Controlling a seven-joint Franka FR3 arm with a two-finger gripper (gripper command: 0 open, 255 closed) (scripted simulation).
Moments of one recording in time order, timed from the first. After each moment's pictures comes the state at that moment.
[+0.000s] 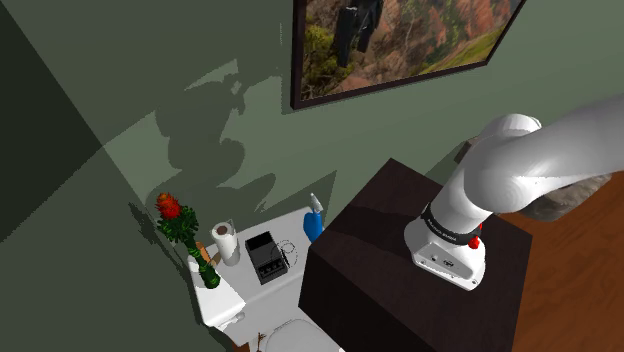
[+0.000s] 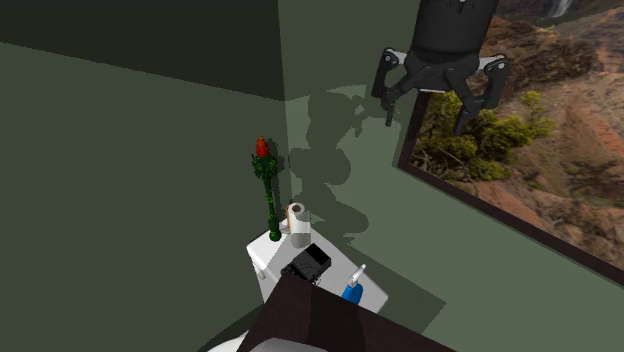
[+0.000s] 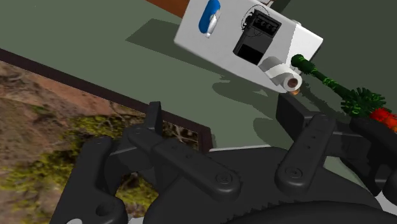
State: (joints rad) arm 0.05 -0.68 0.06 -2.33 0.01 1.68 -0.02
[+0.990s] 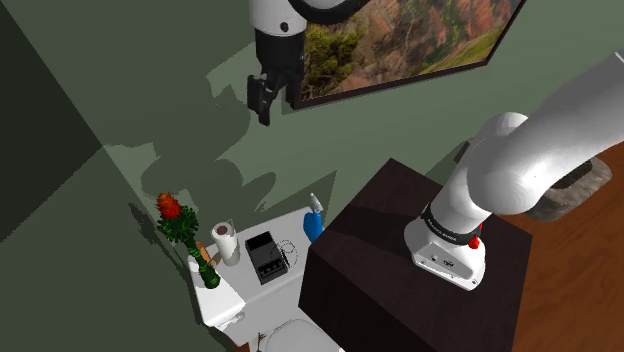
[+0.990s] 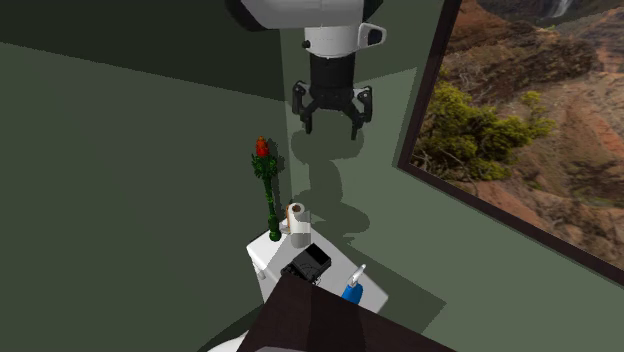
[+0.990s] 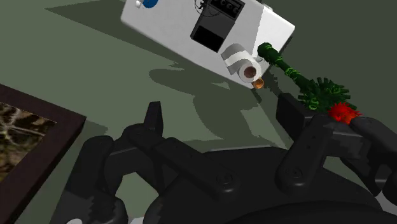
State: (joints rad) arm 0.14 -0.35 0.31 -2.28 0.07 1.97 0.24
